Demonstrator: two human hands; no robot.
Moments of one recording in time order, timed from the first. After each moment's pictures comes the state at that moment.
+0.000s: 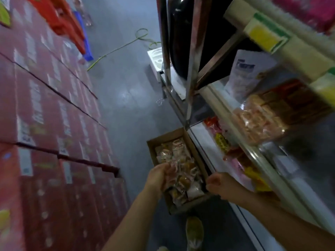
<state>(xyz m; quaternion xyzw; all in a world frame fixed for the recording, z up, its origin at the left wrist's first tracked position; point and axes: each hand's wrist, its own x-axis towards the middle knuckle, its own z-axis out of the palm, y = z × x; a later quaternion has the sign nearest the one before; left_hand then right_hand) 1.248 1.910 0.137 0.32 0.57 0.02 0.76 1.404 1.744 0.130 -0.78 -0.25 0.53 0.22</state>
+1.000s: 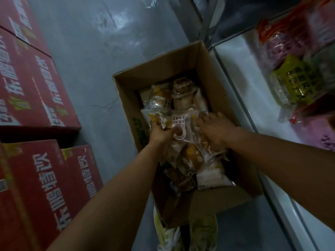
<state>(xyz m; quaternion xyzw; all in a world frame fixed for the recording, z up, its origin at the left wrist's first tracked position) 1.301 1.970 -0.326 0.42 0.63 -0.04 0.65 1.463 1.870 -0.283 -0.67 -0.62 0.31 -0.26</state>
